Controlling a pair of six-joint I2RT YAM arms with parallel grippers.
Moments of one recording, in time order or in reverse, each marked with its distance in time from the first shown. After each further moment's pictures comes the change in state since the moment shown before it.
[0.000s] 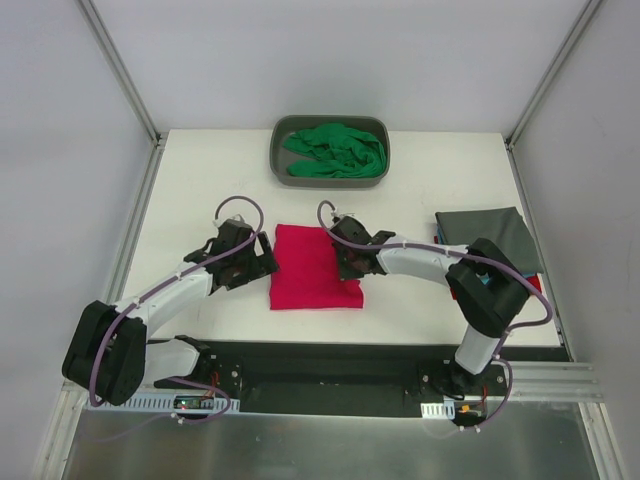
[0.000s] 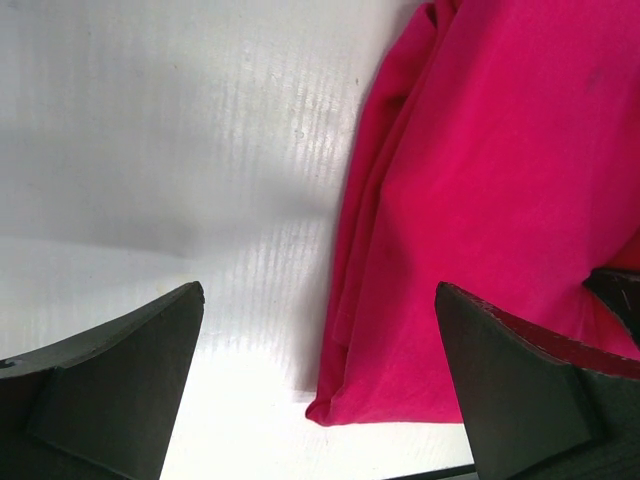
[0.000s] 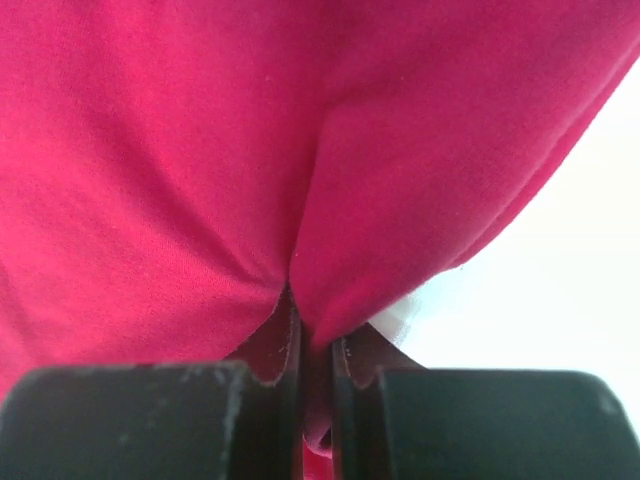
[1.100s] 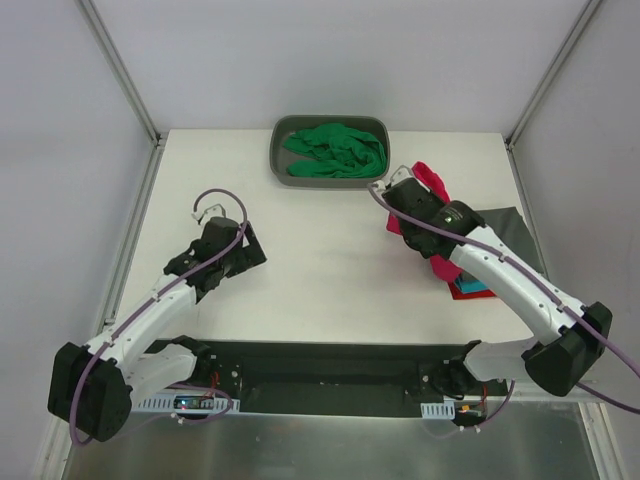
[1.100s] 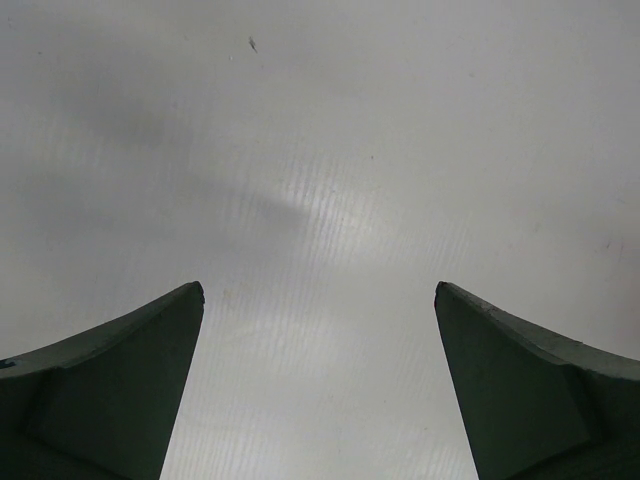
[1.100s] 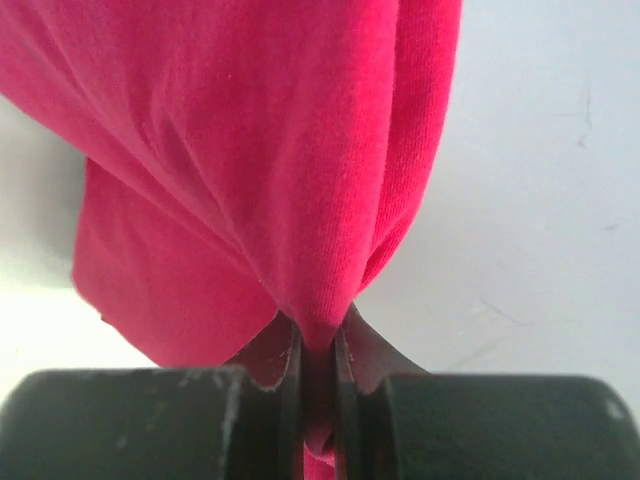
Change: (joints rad) left arm 0.015 -0.191 0.042 -0.119 -0.182 0.030; right arm -0.128 -0.443 0.233 -0.613 0.776 -0.864
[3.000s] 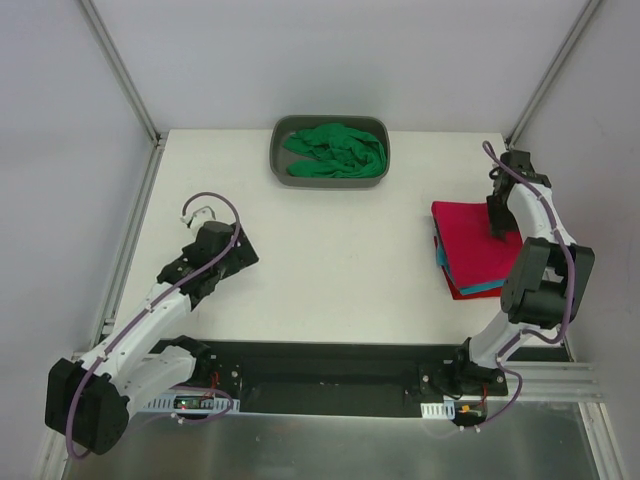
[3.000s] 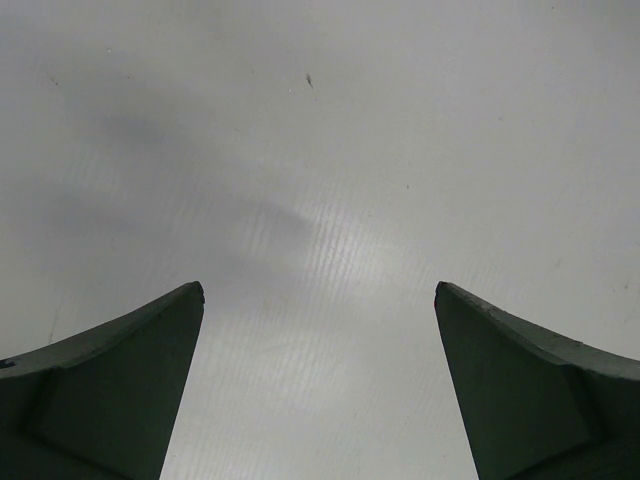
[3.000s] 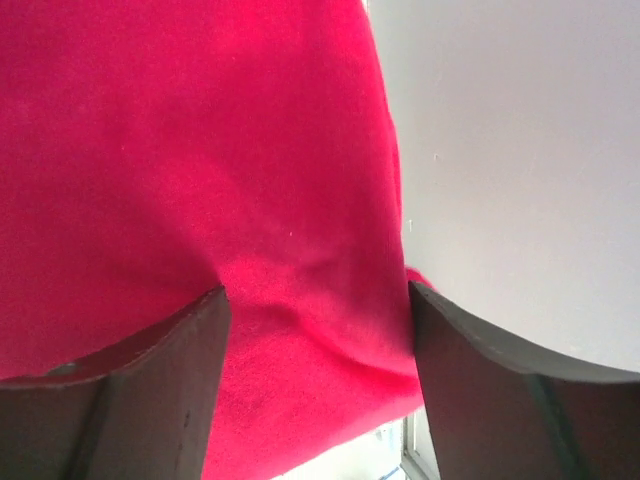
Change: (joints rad) left arm 0.013 -0.084 -0.027 -0.025 -0.104 -0.002; right arm -0.893 0.375 0.070 0.145 -0.405 0.043
